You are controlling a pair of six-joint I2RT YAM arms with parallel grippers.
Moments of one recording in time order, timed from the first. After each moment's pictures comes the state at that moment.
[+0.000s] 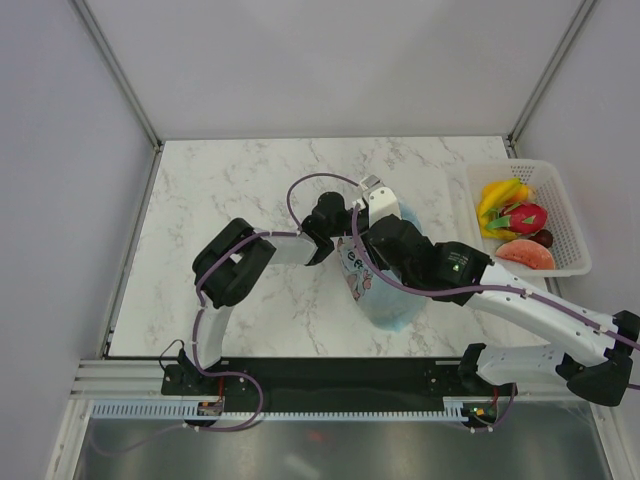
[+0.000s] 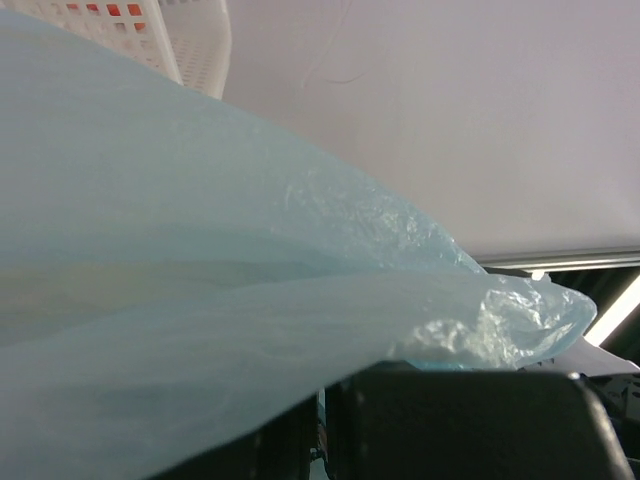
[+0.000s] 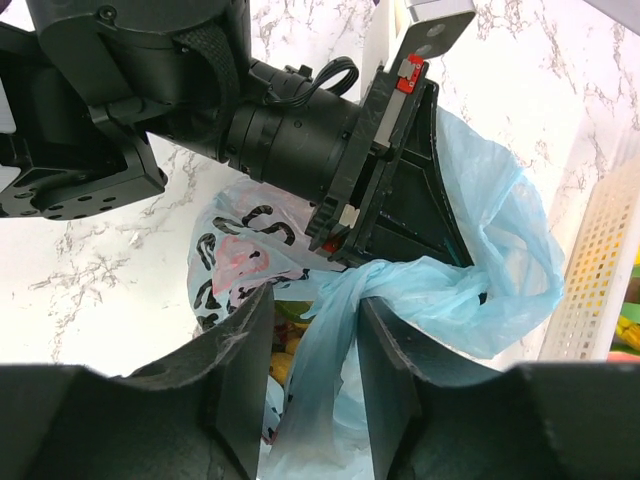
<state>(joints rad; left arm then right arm) -0.78 2.10 1.22 0.99 0.73 -1.56 1.03 1.17 1.21 -0.72 0.60 0.22</state>
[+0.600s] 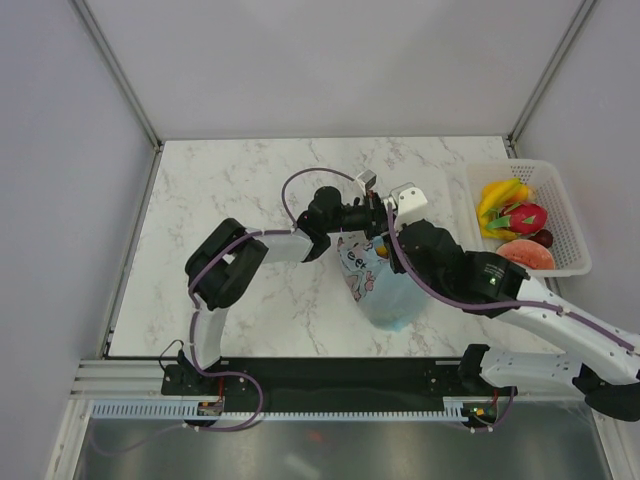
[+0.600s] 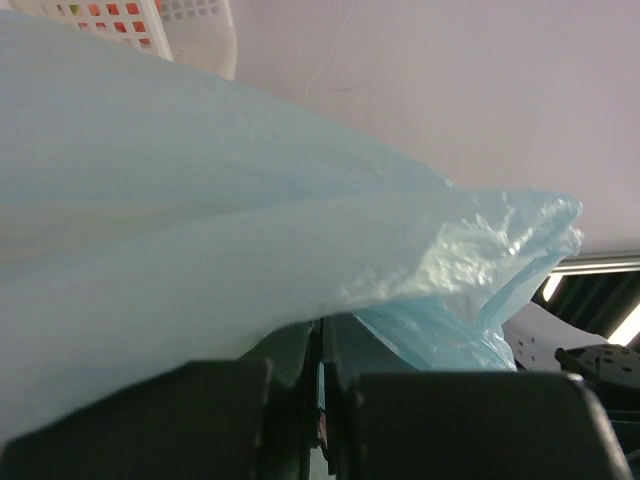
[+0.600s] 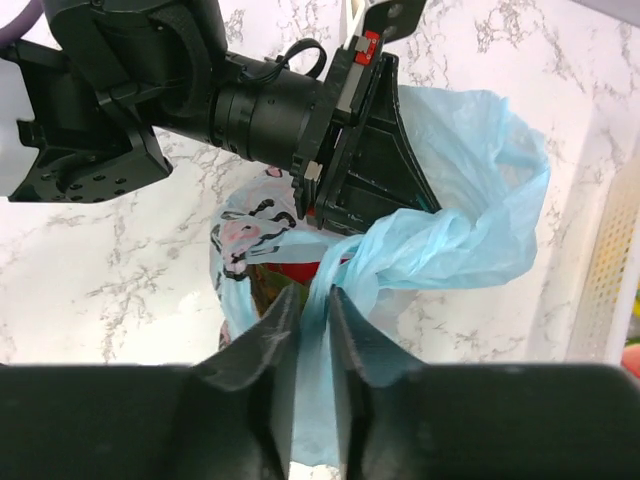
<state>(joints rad) -0.76 2.06 1.22 0.91 0.74 -1.51 1.04 1.02 1.19 -0.74 0.58 0.28</state>
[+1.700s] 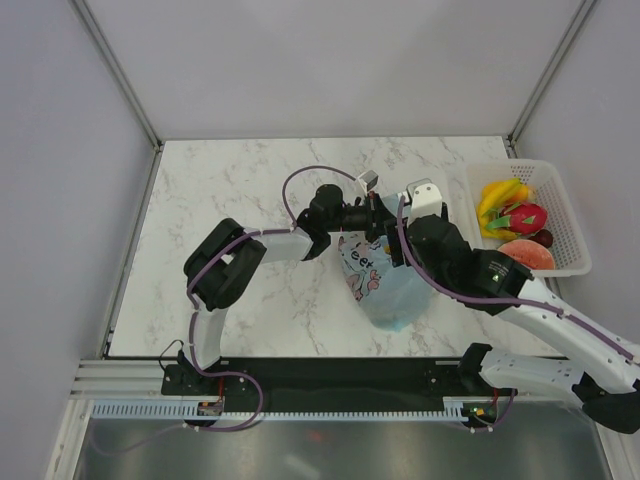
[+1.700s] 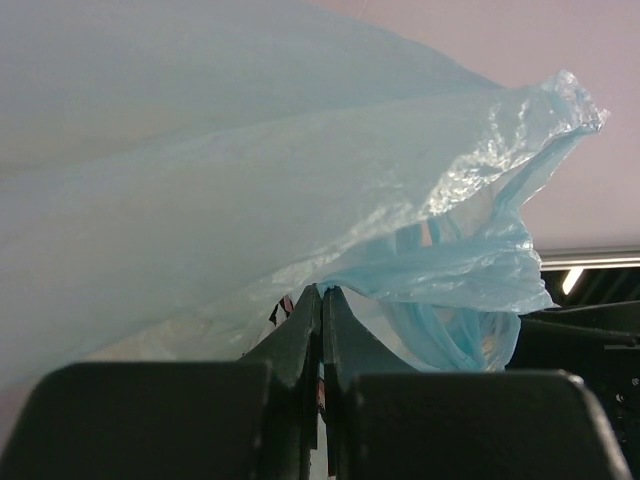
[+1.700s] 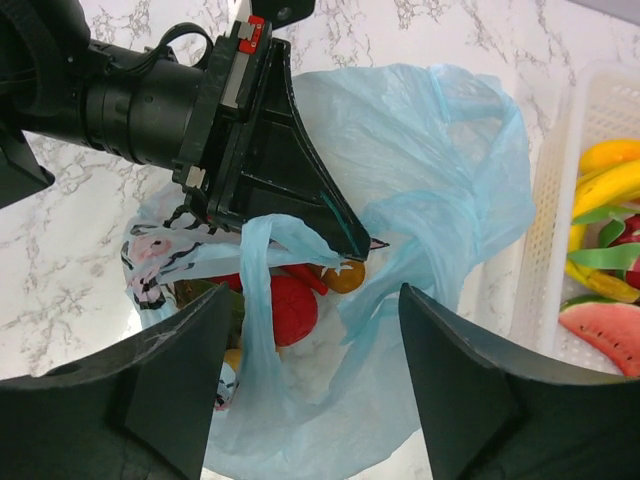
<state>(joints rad) -0.76 2.04 1.23 0.84 0.77 -1.45 0.92 0.99 1.14 -0.74 0.62 0.26</state>
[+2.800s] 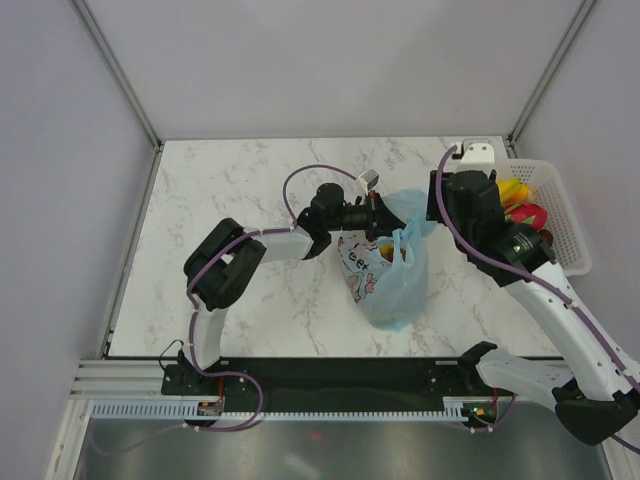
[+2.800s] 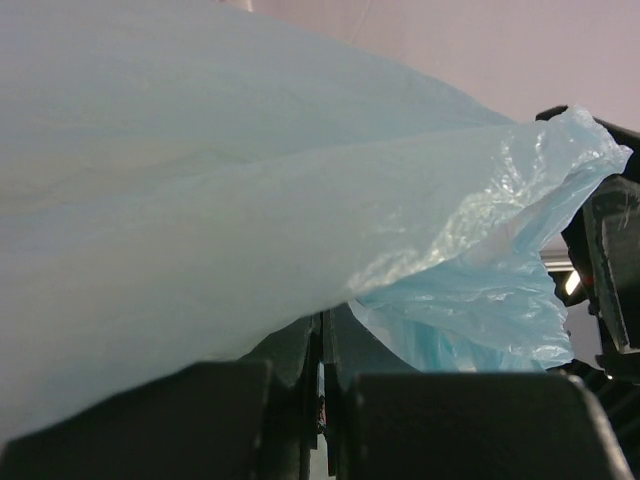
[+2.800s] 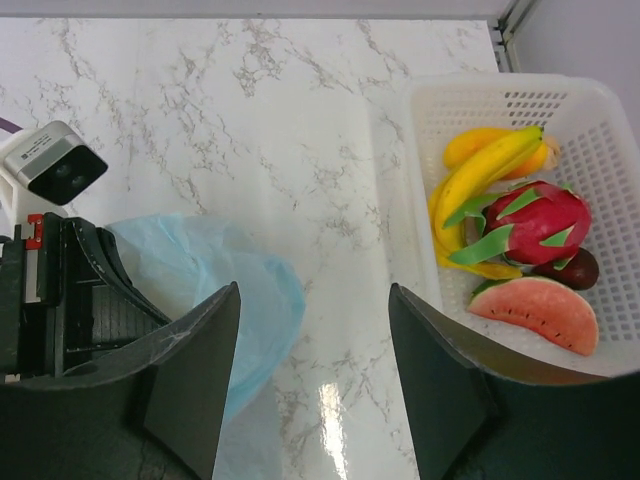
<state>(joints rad) -0.76 2.04 1.24 0.82 0.77 -1.44 0.57 1.04 1.29 -0.73 0.63 0.23</state>
